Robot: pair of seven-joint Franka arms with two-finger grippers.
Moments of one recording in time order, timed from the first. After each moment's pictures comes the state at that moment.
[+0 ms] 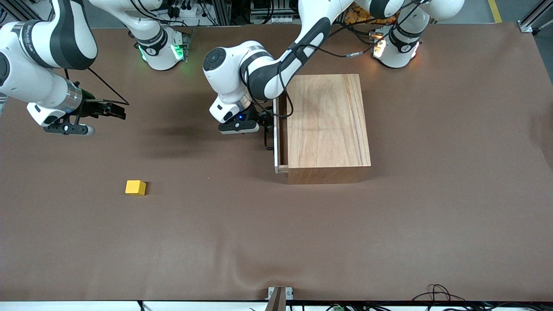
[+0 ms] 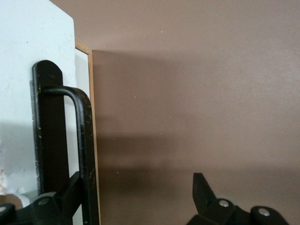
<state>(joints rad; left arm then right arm) -1.10 0.90 0.11 -1.04 0.13 1.84 -1.02 -0.05 -0.15 0.00 -2.23 0.04 1.88 0.02</state>
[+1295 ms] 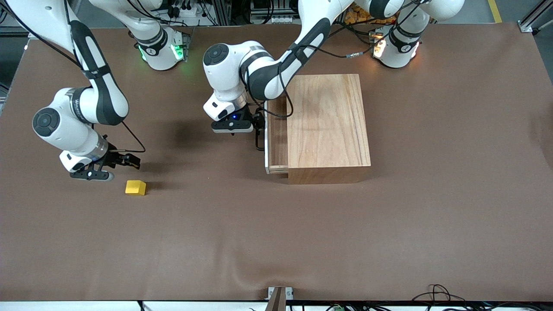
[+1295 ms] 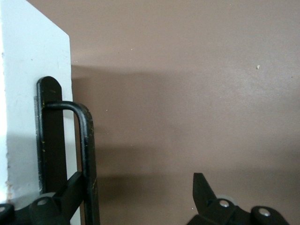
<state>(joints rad) -1.10 0.90 0.11 -1.04 0.12 1.96 -1.02 -0.05 0.28 0.00 -2.18 0.04 2.49 -0.01</state>
